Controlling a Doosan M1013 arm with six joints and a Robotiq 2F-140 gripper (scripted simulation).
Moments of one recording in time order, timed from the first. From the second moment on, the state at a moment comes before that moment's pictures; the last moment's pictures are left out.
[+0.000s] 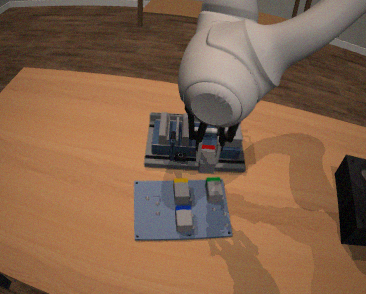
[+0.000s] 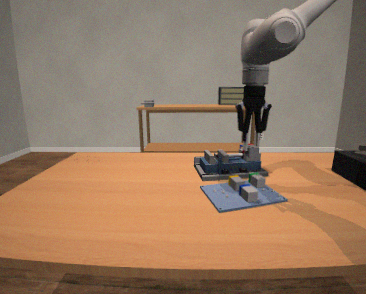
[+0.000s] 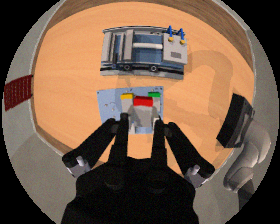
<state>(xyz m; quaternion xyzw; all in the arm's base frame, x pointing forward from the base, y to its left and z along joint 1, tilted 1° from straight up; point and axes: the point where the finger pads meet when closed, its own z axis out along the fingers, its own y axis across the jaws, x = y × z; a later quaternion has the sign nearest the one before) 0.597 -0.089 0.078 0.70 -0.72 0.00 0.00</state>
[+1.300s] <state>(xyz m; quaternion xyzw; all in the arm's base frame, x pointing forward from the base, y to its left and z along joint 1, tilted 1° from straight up) 0.640 -0.191 0.074 0.70 -0.72 0.00 0.00</state>
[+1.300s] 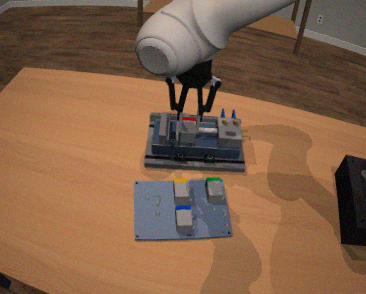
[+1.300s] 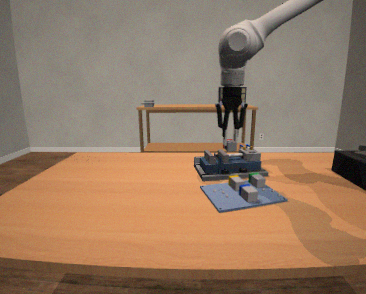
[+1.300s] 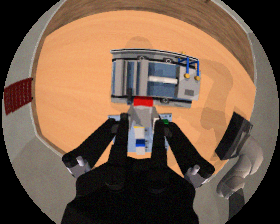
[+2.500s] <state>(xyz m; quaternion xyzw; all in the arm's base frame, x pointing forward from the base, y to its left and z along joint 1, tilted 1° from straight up) 0.678 -0.280 0.071 0.70 -0.72 0.00 0.00</state>
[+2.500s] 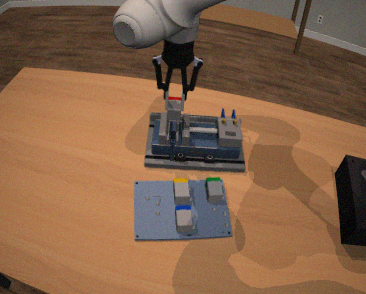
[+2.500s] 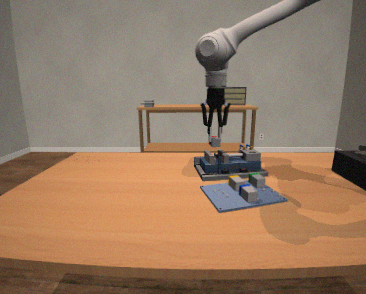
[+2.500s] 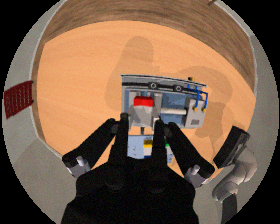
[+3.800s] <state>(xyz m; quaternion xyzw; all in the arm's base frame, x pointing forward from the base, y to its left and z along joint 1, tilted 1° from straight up) 0.676 -0.276 0.071 0.70 -0.72 0.00 0.00</state>
